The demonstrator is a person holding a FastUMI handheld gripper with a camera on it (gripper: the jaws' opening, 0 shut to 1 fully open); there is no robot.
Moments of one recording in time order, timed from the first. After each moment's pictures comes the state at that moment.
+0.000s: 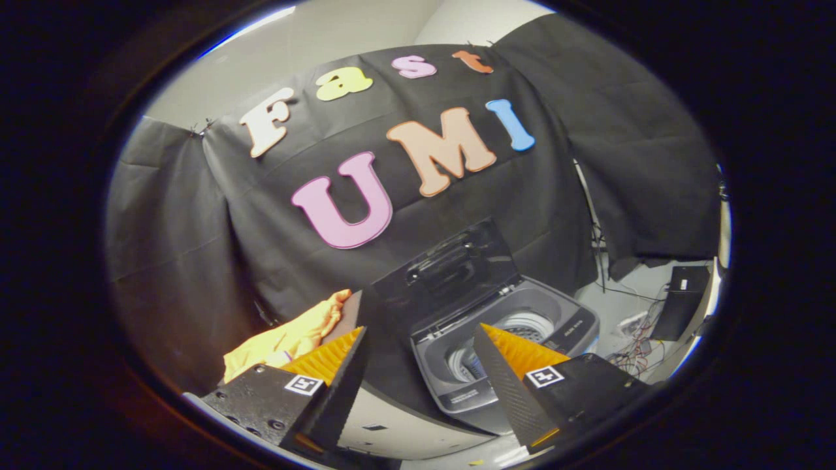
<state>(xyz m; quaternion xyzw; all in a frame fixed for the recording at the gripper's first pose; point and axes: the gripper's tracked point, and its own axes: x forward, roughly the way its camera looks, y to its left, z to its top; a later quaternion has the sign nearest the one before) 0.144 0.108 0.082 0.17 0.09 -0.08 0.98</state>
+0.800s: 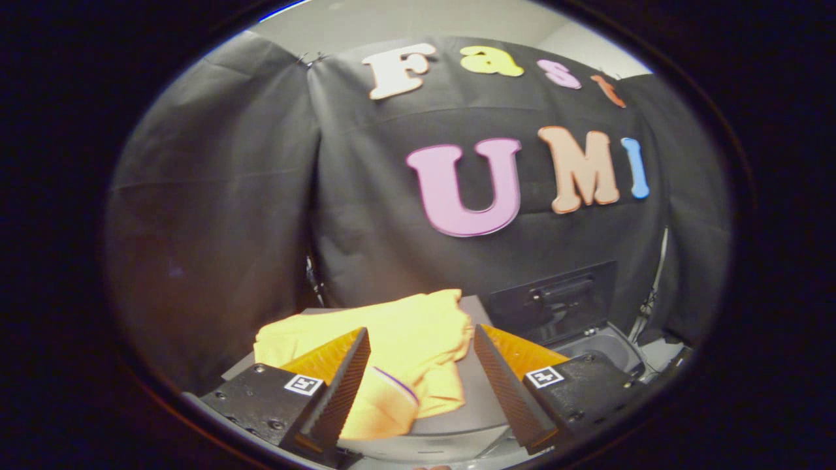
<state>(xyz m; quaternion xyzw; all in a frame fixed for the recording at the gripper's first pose) 0.248 0.328 0.085 -0.01 0.13 0.06 0.99</state>
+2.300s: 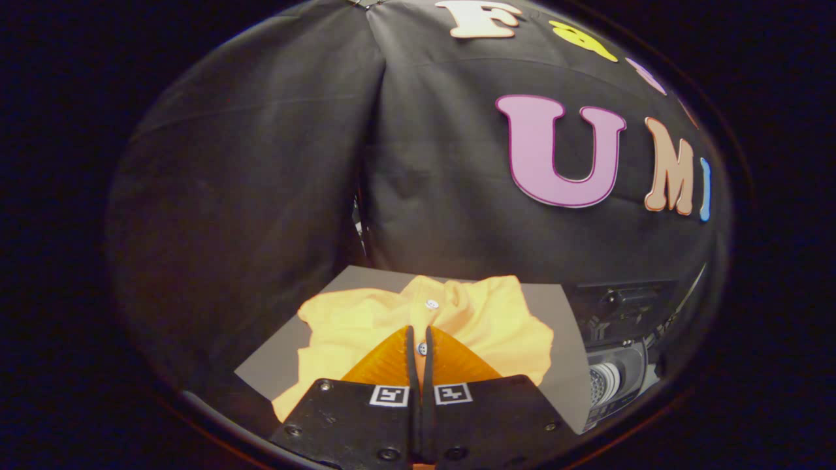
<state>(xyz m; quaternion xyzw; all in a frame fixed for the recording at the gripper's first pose) 0.301 0.388 0.085 -0.08 0.22 0.14 0.96</state>
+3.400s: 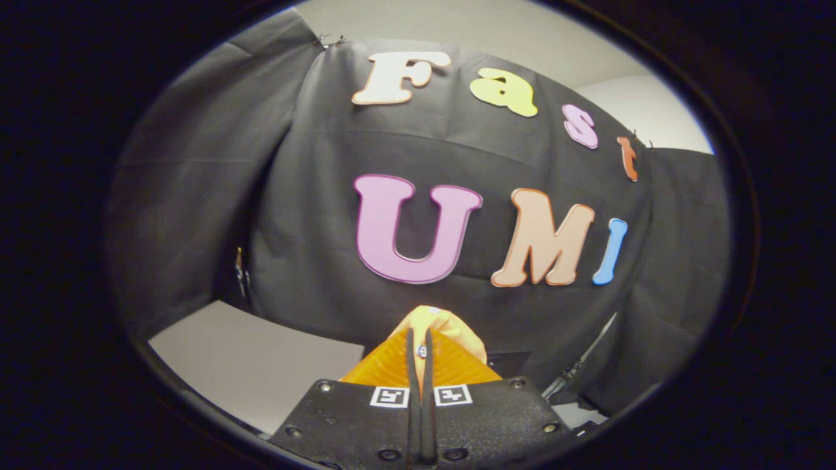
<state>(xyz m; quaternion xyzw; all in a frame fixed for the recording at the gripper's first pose) 0.319 0.142 0.203 -0.16 0.10 -0.04 0.98</state>
